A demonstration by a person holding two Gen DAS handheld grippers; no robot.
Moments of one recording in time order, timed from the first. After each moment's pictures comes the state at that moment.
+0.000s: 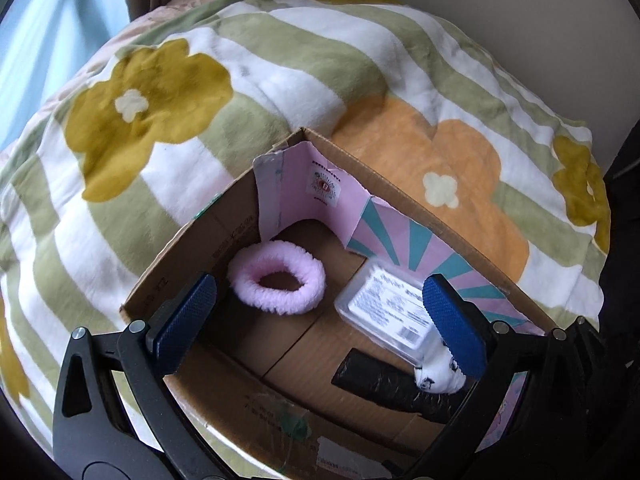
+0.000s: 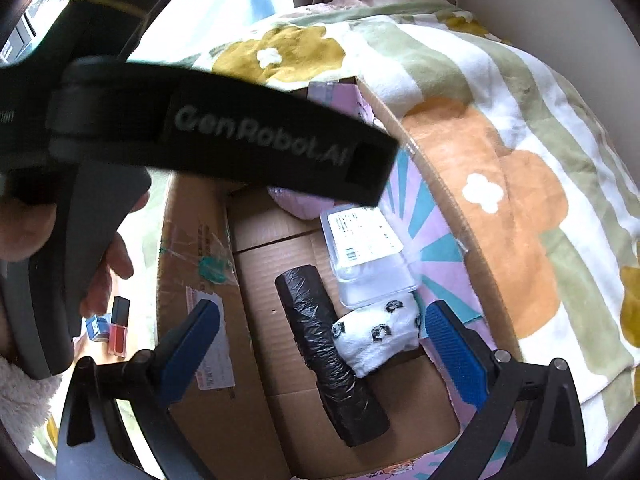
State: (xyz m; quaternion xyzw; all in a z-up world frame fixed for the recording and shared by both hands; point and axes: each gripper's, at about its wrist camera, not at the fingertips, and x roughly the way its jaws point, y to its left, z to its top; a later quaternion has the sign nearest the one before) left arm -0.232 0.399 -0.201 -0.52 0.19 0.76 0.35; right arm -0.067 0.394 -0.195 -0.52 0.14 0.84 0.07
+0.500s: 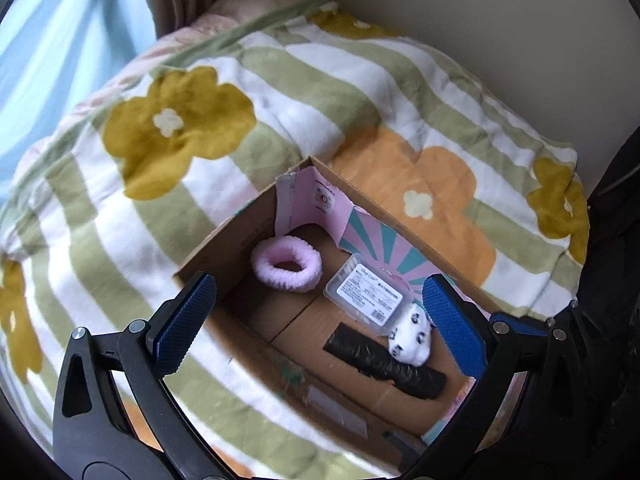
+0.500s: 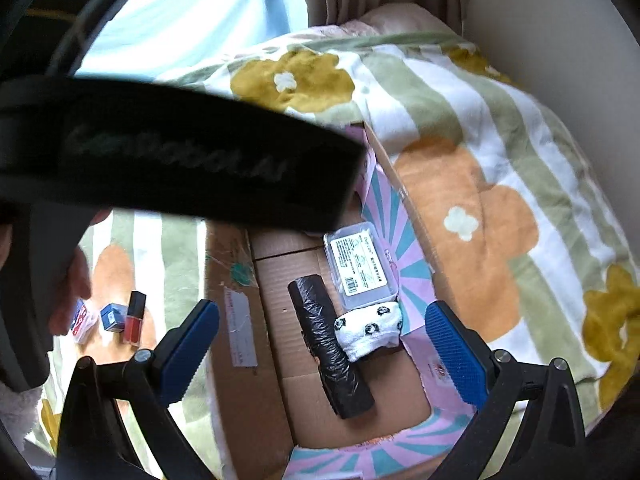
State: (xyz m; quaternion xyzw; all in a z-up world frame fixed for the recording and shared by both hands) left arm -0.203 0.370 -0.126 -0.50 0.17 0.78 0.33; right arm -0.056 0.381 -0.139 -0.50 0.10 0.85 0.07
